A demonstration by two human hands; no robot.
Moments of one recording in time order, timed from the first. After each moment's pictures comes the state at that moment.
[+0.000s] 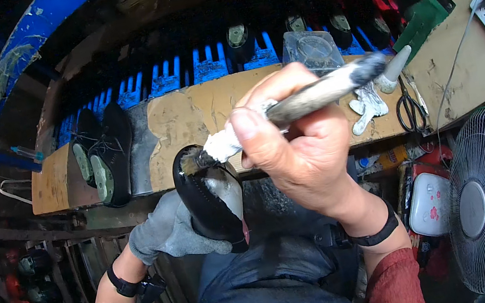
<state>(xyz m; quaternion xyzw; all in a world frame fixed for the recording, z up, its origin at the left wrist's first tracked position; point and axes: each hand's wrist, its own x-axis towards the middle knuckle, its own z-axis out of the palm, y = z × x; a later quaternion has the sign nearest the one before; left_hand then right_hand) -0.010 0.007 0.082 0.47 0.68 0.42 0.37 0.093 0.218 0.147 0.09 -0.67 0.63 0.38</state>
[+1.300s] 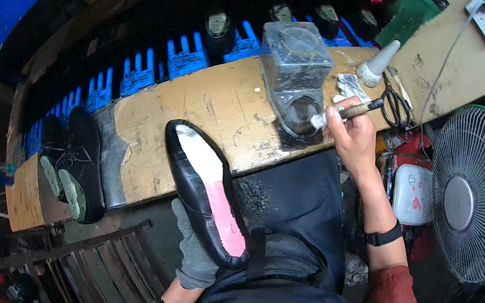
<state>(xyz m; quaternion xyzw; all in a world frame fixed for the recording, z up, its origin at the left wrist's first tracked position) 0.063 0.026 -0.035 0.01 0.33 0.83 0.45 0.132 0.321 0.041 -0.21 -0.77 0.48 0.35</state>
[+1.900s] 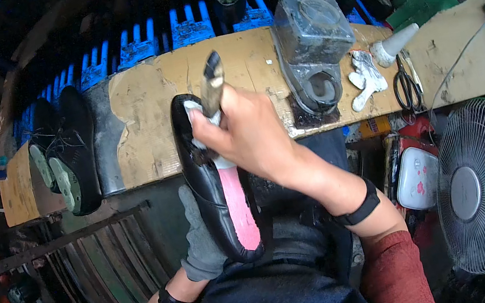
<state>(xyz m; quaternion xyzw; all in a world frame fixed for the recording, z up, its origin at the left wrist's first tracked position) 0.053 0.028 -0.008 0.19 0.60 0.71 0.33 0.032 0.204 0.065 -0.08 -0.87 0.43 0.24</state>
